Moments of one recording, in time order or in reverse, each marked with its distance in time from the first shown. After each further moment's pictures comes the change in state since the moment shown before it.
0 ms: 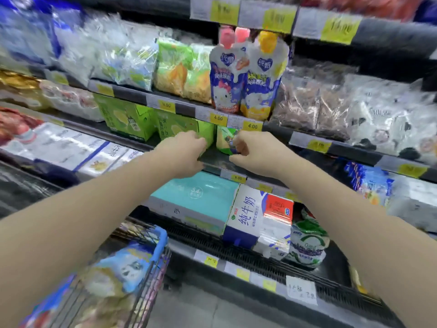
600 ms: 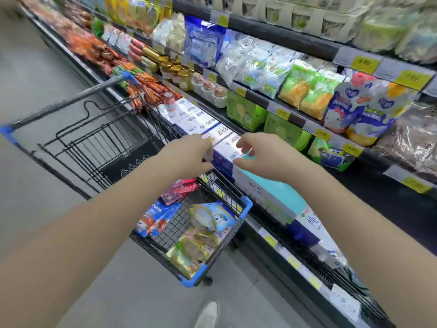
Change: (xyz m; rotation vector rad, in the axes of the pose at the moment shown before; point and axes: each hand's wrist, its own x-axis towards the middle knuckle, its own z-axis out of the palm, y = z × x) left_hand -0.263 -0.102 -0.084 -0.188 -0.069 -0.432; right_hand -0.063 -0.232 -0.063 0.093 -0.198 -0.452
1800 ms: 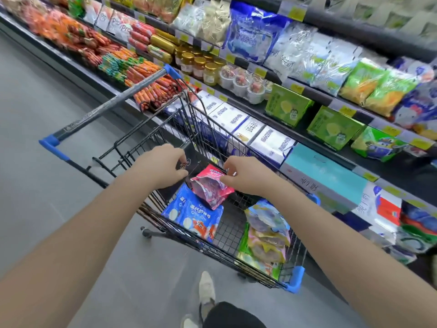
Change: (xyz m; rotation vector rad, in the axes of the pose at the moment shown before) left_hand -0.043 -0.381 0.046 -0.084 -0.060 0.000; right_hand 0.173 -0.274 0.160 0.087 -0.163 0.222
